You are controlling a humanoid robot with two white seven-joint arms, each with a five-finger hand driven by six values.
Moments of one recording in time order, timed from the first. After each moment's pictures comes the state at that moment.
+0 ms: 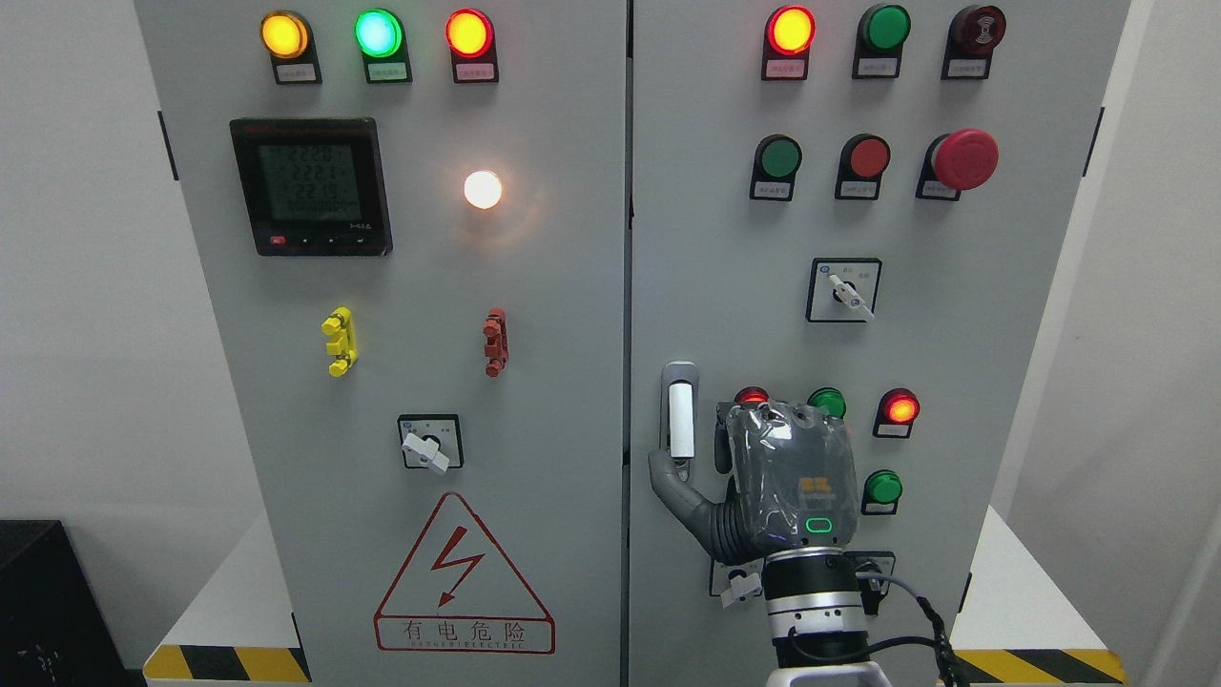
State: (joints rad) left arm -0.08 -0.11 0.00 0.00 0.08 -0.07 -0.06; right arm -0.46 0.14 0.26 -1.79 1.42 0.22 -0.03
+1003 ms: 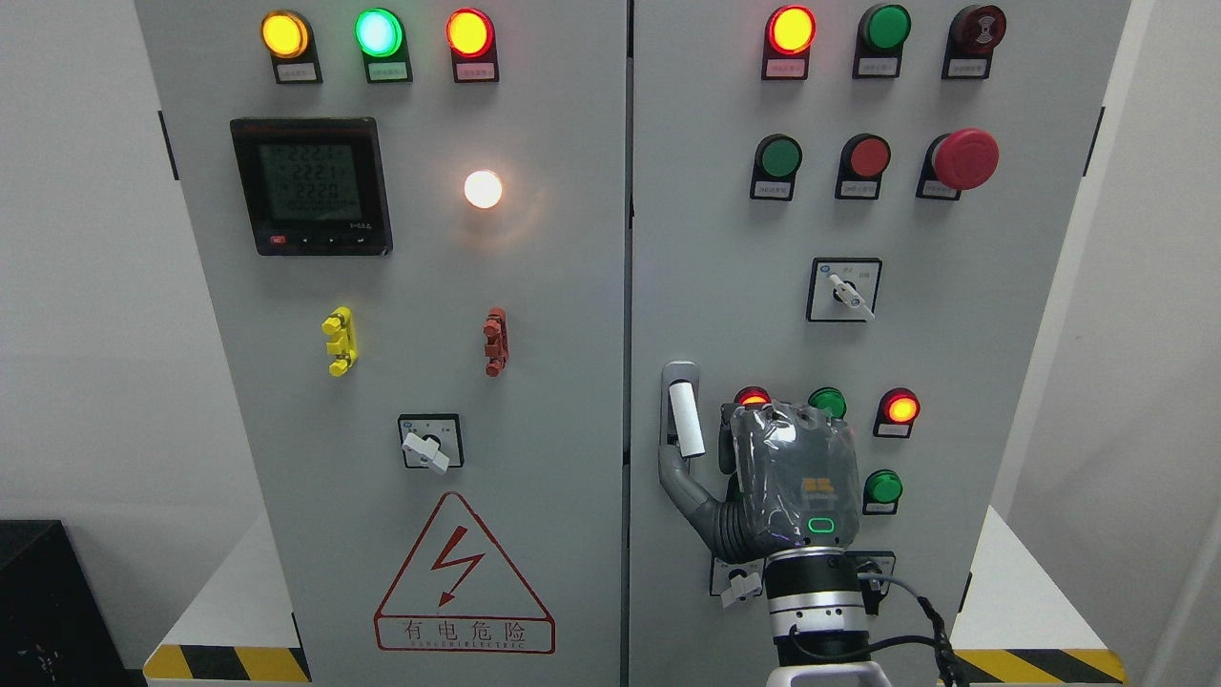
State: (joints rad) left arm -0.08 -0.11 0.00 0.00 0.08 -0.07 -0.06; right arm -0.46 0.14 0.26 -1.78 1.42 0.24 -0.03
